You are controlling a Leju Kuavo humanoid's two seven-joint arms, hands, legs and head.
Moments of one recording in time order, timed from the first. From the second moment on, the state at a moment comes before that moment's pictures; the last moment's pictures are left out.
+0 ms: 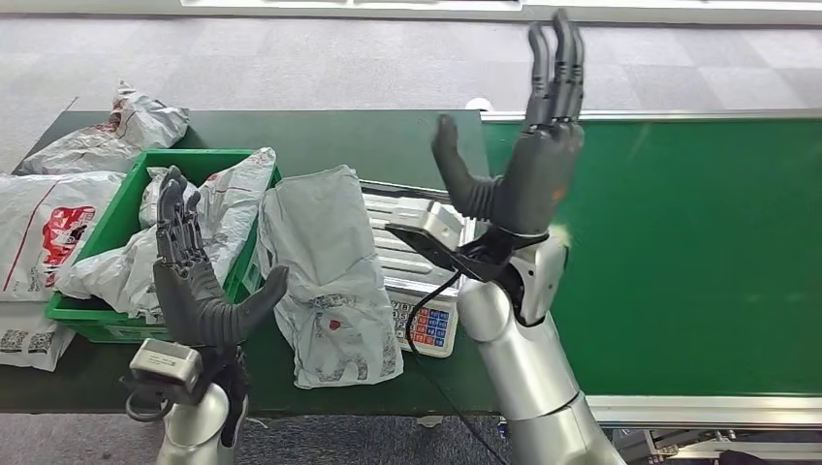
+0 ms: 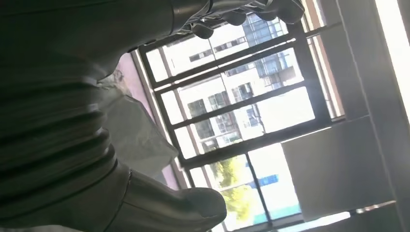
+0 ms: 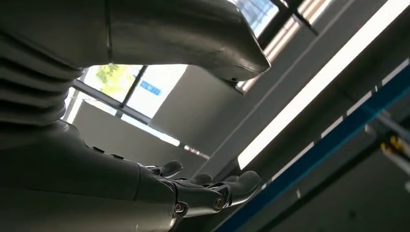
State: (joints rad) left arm -0.08 -0.25 -0.15 -1.64 -0.36 0.24 -0.60; right arm -0.50 0.37 0.21 -1.42 0.98 -0.70 -0.40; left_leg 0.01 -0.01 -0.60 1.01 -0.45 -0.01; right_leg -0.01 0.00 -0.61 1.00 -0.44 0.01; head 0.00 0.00
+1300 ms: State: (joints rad) left arm -0.34 -0.13 -0.19 -1.08 -1.43 0.20 -0.02; right arm -0.34 0.36 0.05 -1.77 0.96 -0.70 -0.43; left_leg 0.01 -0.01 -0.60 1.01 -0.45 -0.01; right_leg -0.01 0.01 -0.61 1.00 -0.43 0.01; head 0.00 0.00
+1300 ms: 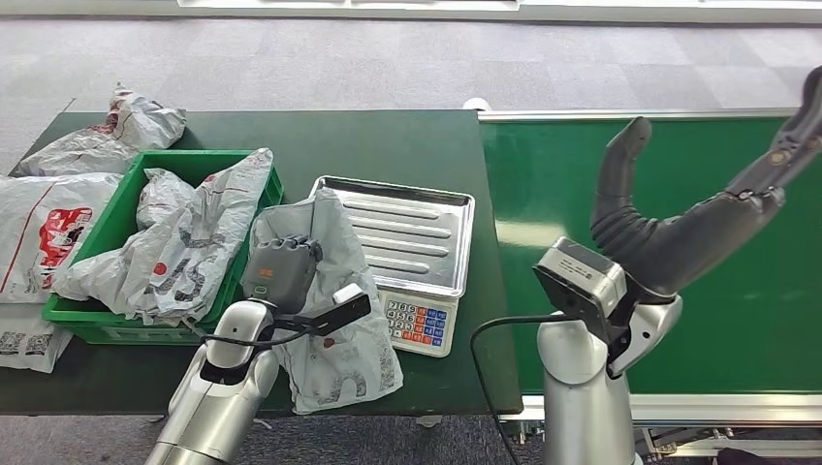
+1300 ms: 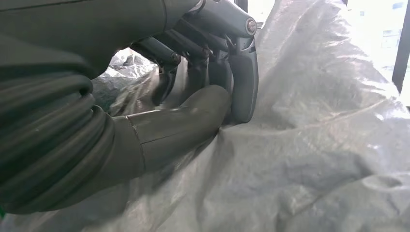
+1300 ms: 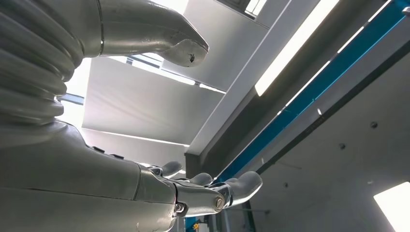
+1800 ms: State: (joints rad) left arm -0.33 -0.13 -0.19 -1.08 -1.43 0.24 -0.02; right arm -0.34 0.36 0.07 -1.77 0.96 -0.70 -0.43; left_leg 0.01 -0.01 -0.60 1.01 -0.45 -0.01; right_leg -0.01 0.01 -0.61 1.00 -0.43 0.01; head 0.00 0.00
